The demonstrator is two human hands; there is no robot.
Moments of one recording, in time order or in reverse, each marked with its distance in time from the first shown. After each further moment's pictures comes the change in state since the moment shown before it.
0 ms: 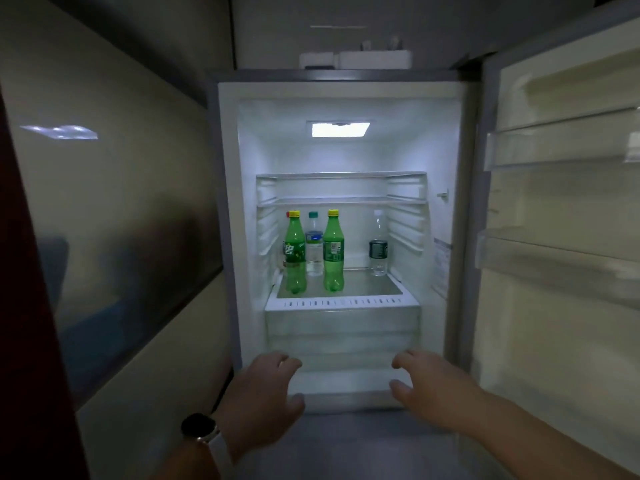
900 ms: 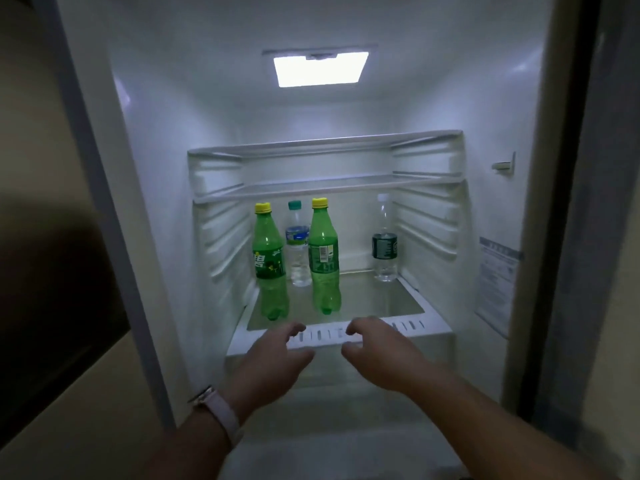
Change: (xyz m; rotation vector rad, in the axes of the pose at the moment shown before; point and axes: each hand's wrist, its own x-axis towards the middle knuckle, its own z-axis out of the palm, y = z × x) left_hand 0.228 -0.026 0.041 -0.501 0.020 -0.198; right_hand 0.233 0.007 0.032 0.319 0.051 0.090
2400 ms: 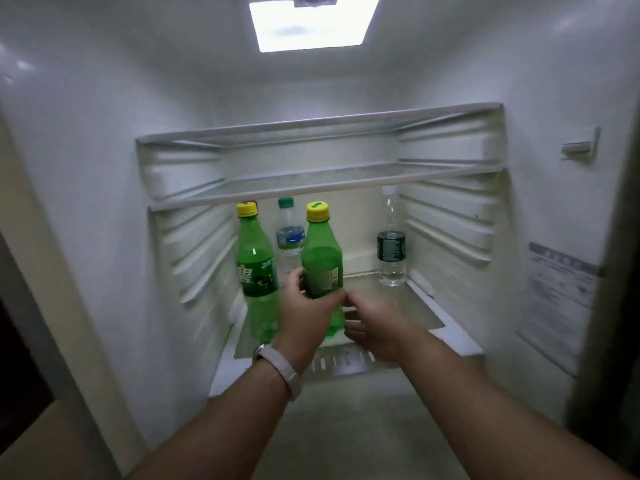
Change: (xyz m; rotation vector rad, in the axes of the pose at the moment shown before) left_hand 0.133 0.025 0.043 -0.813 0.304 0.056; right_hand 0.128 0.014 0.019 1.207 -0.122 0.376
